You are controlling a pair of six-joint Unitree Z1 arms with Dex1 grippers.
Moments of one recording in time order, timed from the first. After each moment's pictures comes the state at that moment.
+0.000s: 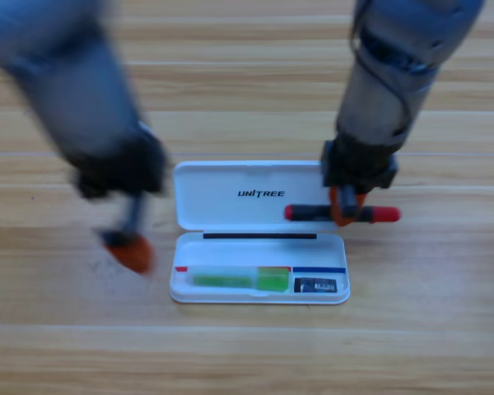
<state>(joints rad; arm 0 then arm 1) -0.87 1.80 -1.47 1.00 0.06 0.66 0.84 2.18 -1.85 1.09 -0.01 -0.80</state>
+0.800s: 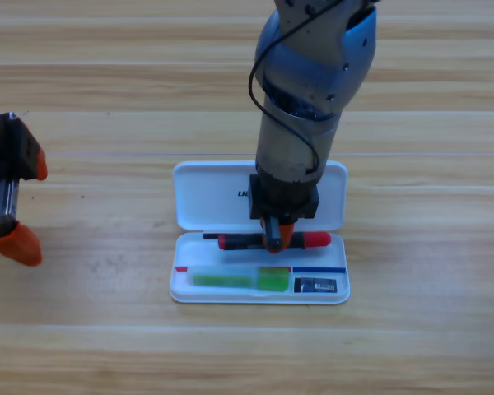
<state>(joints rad) -0.65 1.60 -1.28 1.01 0.05 0.70 0.95 2.35 -2.06 1.11 -0.01 -0.75</state>
